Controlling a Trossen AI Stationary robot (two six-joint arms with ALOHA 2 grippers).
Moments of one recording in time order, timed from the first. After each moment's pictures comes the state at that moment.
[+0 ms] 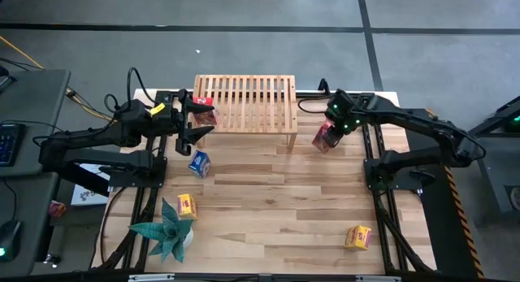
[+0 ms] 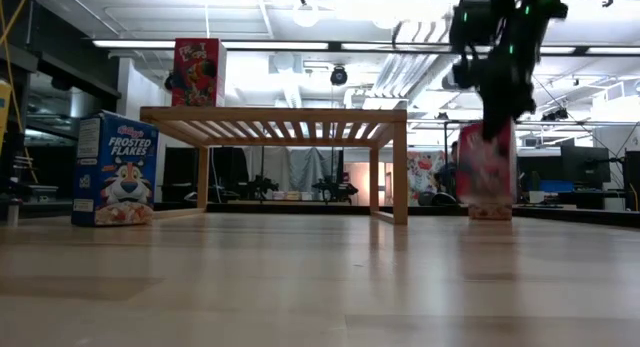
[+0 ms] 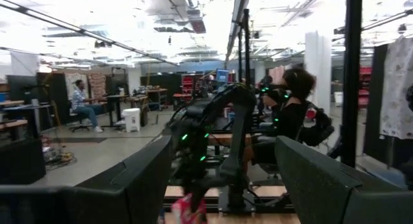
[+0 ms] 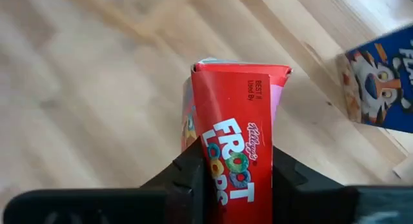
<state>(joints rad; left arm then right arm) 0.18 0.73 0.71 0.29 0.09 0.03 -0.55 1.16 0.95 -1.01 -0.08 0.18</state>
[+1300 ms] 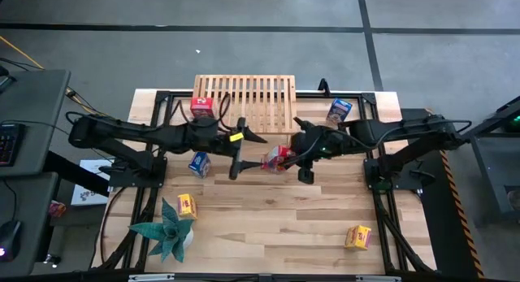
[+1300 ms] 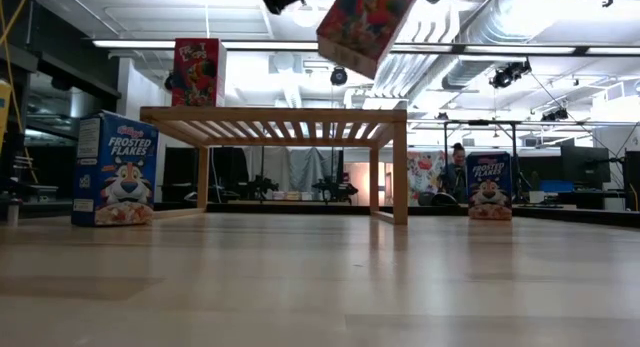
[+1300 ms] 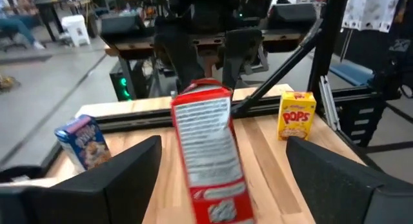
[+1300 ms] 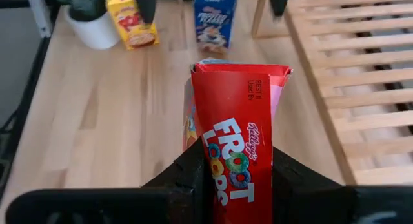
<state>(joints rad) -0.01 1.34 0.97 0.19 0.07 0.09 0.13 1.38 1.38 -0.72 0.17 0.15</state>
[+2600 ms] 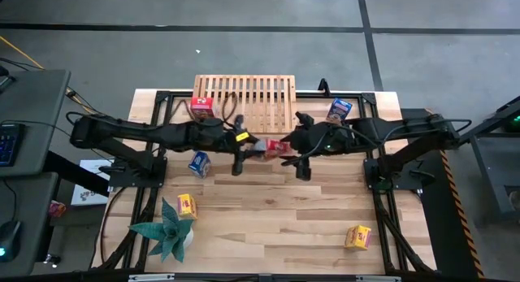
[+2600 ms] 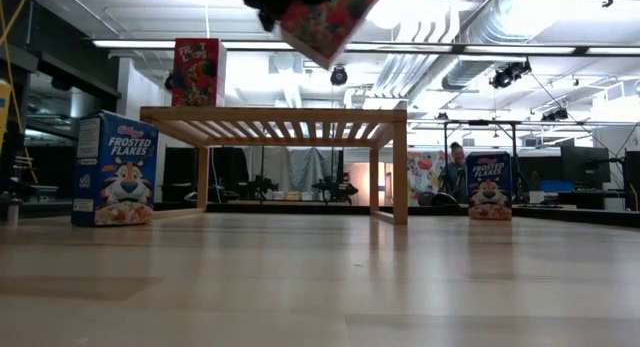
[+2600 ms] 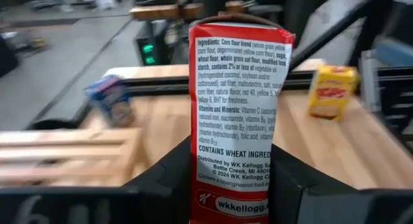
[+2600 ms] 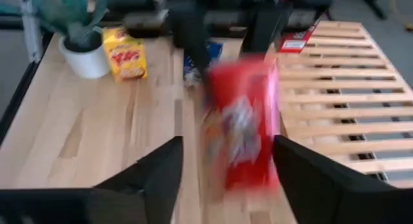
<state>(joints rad) 0.02 1.31 0.99 0.03 -0.05 0.09 0.16 1.39 1.48 -0.72 0.25 0.04</state>
